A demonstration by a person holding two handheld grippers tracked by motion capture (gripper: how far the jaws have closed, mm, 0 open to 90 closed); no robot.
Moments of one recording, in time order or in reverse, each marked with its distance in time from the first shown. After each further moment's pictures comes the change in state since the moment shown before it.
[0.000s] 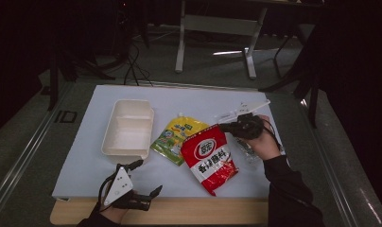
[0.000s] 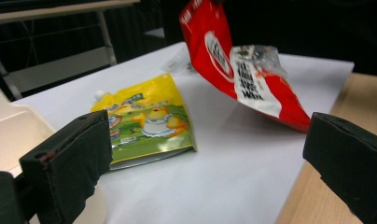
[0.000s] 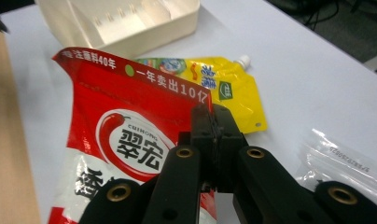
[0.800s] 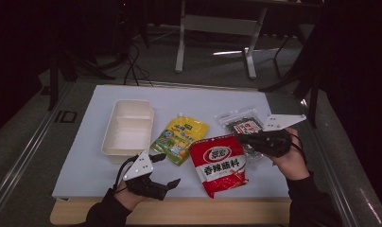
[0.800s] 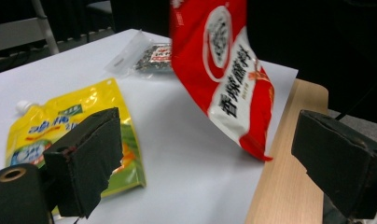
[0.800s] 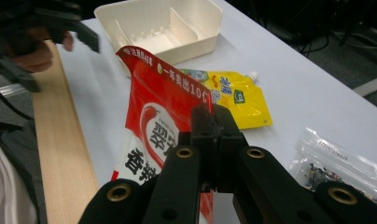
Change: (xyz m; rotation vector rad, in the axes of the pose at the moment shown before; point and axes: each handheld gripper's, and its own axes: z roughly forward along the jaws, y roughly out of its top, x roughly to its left) left arm 0.005 0.050 0.041 0.090 -0.217 -0.078; right arm 0.044 -0.015 -0.079 -0.097 -0.002 -0.060
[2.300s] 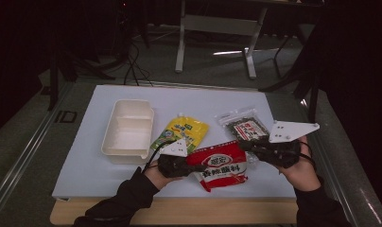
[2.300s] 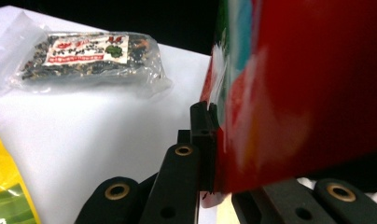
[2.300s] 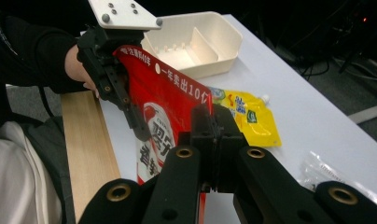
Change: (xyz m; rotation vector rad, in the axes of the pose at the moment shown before) left arm 0.009 0.040 0.077 0.113 -0.367 0.015; right arm 0.039 0.020 -0.028 -0.032 0.010 -0.108
